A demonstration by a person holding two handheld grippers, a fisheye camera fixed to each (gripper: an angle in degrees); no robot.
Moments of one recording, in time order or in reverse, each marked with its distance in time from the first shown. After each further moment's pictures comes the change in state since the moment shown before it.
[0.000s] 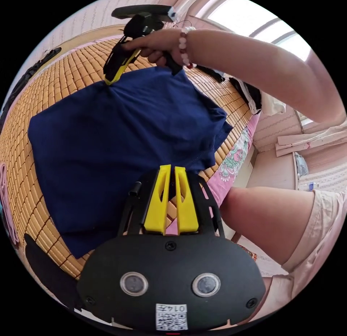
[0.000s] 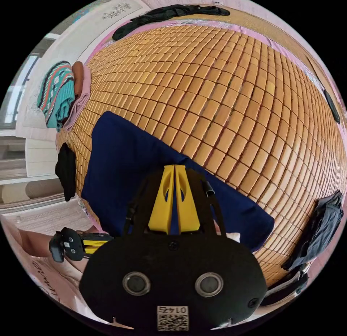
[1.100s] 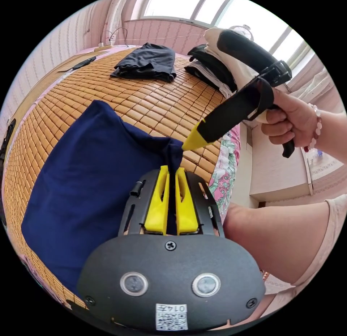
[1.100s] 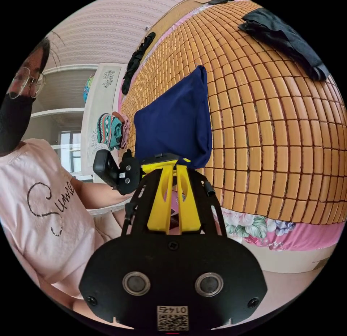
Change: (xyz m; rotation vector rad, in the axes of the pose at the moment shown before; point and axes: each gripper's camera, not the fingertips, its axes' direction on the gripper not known) left arm 0.164 -0.078 0.113 -0.052 -0.020 0.337; right arm 0.176 0.349 -0.012 0.225 -0.534 0.402
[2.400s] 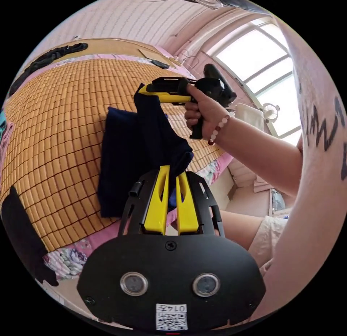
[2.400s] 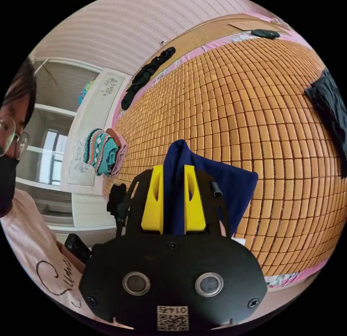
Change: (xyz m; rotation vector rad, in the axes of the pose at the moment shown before) left arm -0.125 0.125 -0.165 0.258 0.059 -0.577; right arm -0.156 -0.093 0.109 0.130 0.230 -0.140
